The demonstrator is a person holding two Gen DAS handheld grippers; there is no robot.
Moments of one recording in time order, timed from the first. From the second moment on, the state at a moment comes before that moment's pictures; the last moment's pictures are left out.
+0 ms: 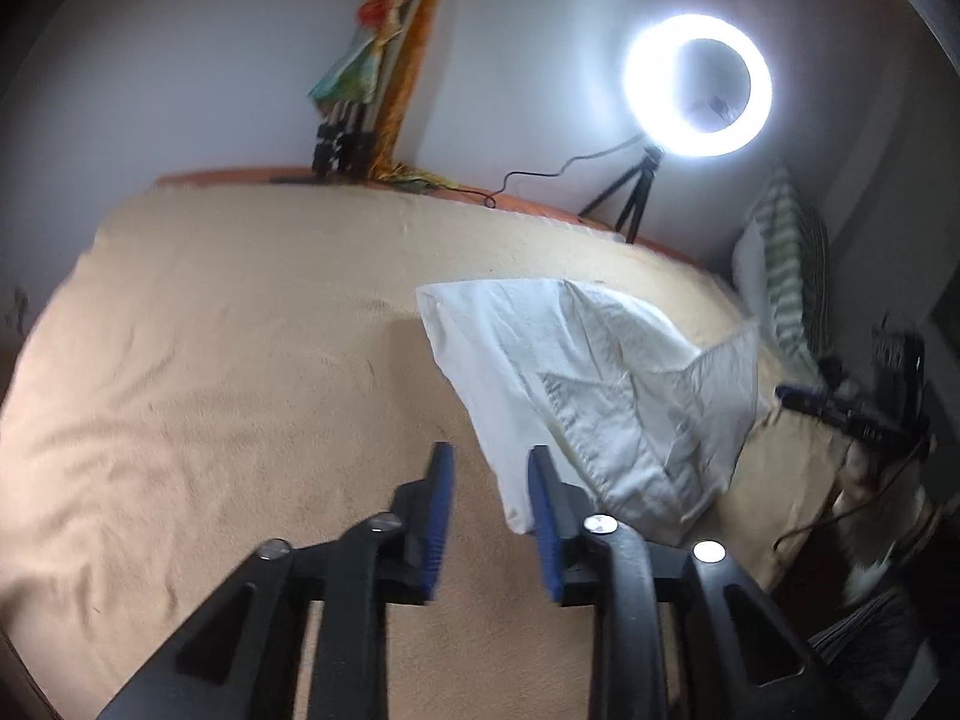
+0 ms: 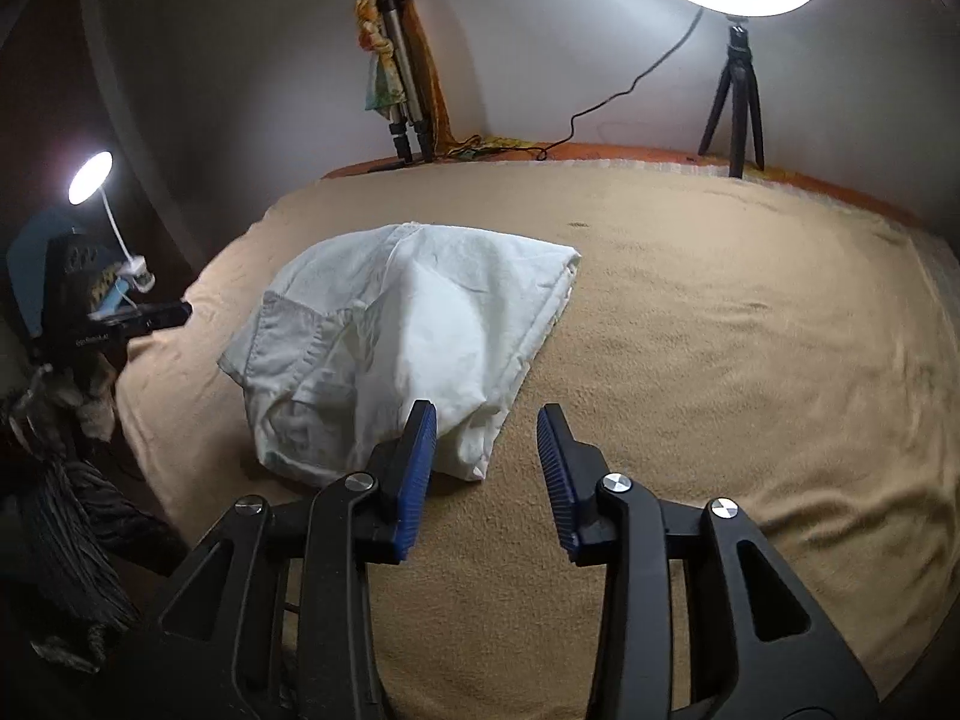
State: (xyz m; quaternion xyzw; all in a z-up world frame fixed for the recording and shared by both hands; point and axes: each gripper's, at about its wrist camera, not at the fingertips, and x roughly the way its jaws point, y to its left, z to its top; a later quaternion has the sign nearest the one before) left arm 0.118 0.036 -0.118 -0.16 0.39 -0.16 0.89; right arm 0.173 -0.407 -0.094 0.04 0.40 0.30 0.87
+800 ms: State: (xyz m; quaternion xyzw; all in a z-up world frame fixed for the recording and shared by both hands) left arm 0.160 0.020 -0.142 -0.22 0.45 -0.18 0.84; right arm 0.188 -0.378 -0.139 0.19 0.49 0.35 0.78
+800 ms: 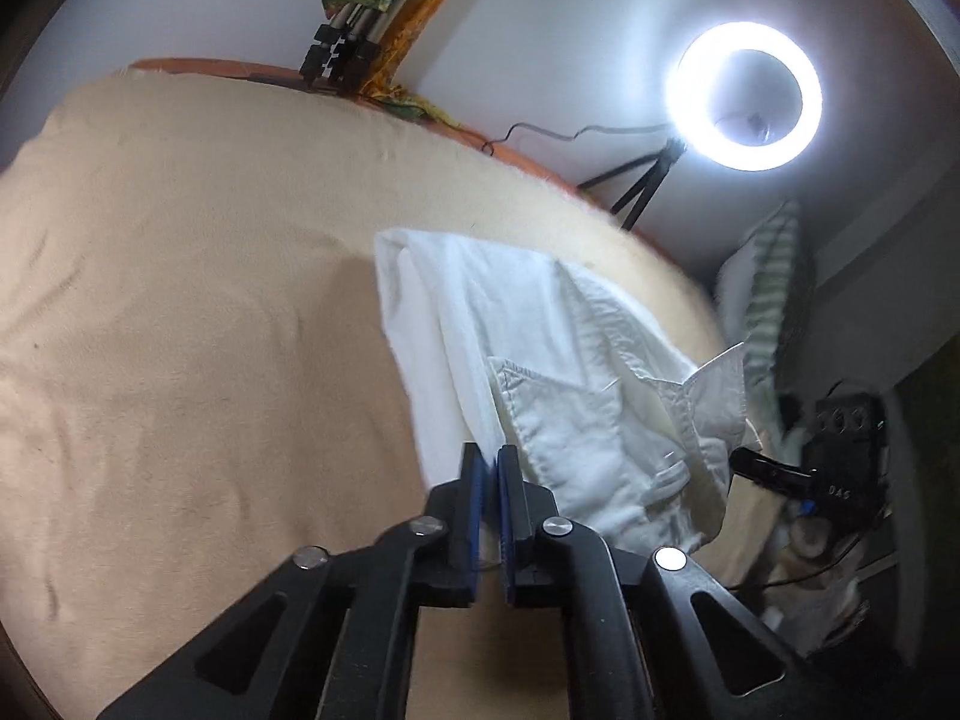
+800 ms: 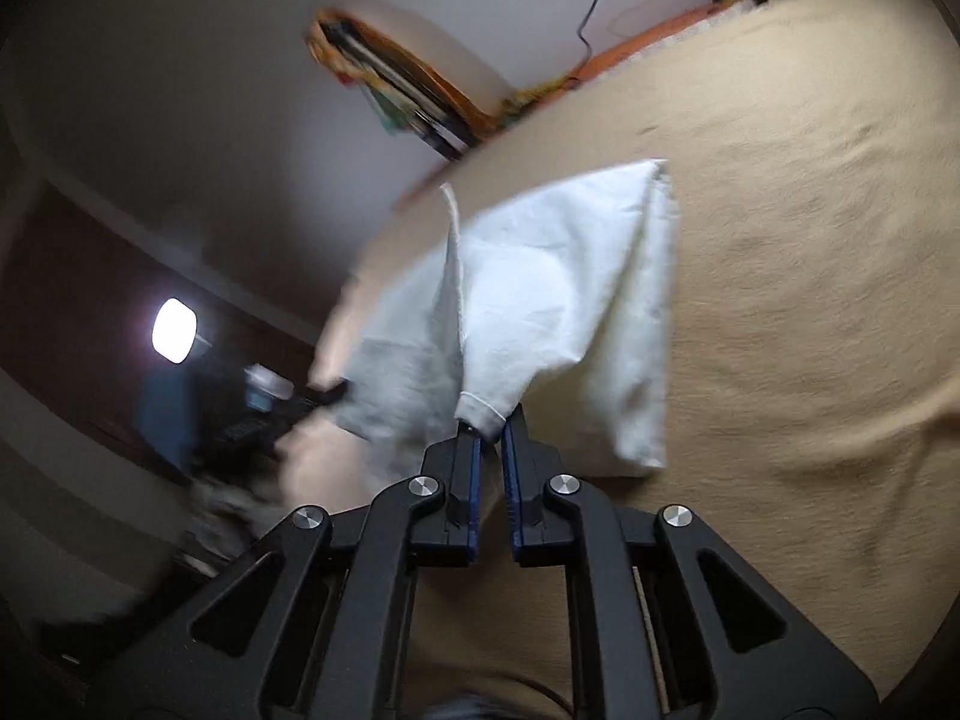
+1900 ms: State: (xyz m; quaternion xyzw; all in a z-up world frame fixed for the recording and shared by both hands) left arm 0.163 -0.170 -0.167 -0.15 0.47 -0.32 0.81; right arm 0.262 -0.380 -0.161 0.26 0.51 0.28 0.77
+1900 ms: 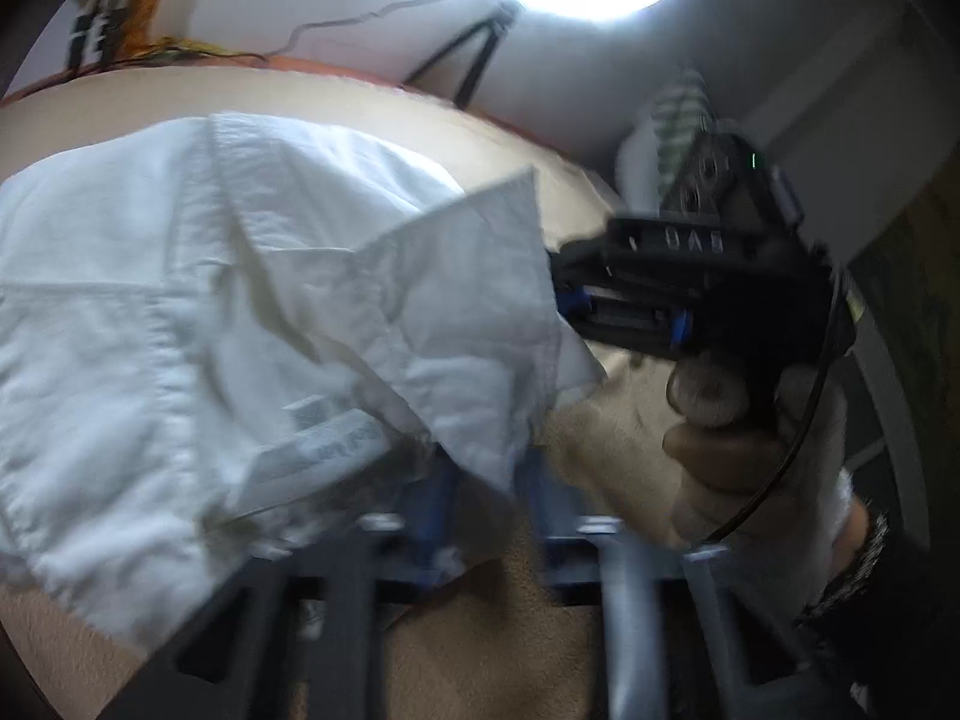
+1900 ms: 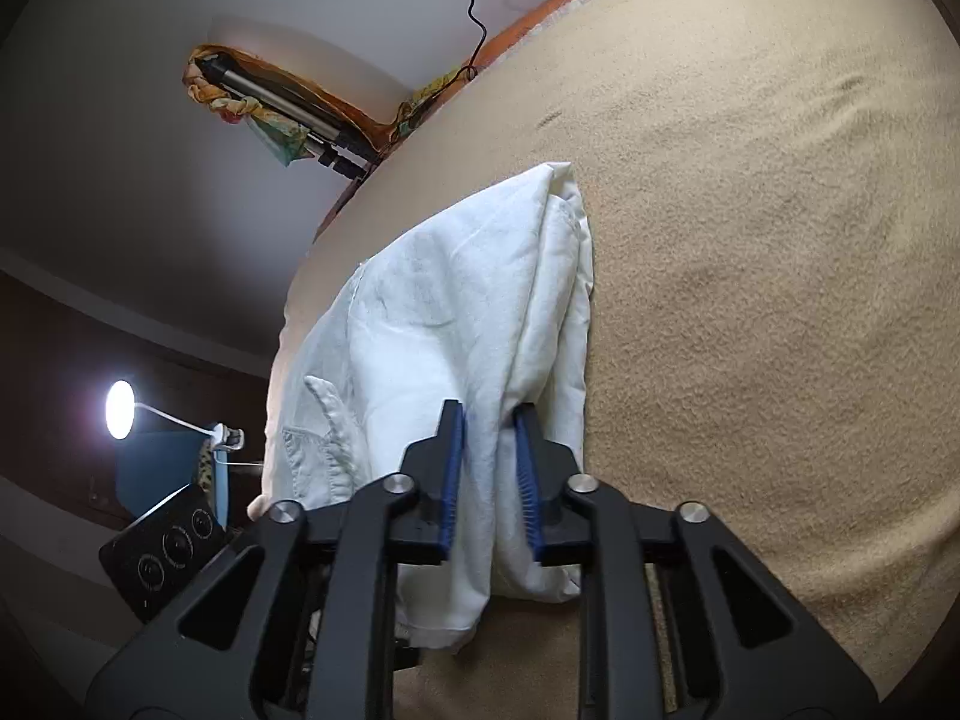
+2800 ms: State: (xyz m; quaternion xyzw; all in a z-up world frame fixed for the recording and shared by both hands) left arm 0.131 -0.148 -0.143 -0.13 0.47 -0.33 0.81; right arm 0.229 -0.377 -0.115 0.12 0.50 0.24 0.82
